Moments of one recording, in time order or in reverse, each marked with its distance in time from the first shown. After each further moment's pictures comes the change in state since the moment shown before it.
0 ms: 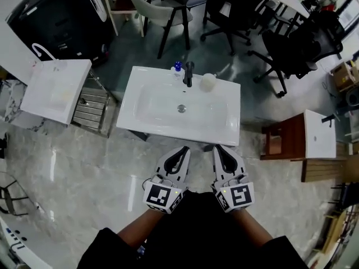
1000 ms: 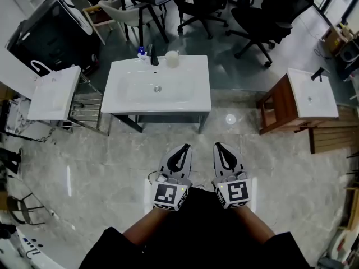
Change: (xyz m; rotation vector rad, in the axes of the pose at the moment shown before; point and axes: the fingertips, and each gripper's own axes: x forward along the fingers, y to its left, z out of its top) left arm -0.048 -0.254 -0.075 0.158 0.064 -0.022; right arm -0.261 -0.065 -0.067 0.020 0.004 -0.138
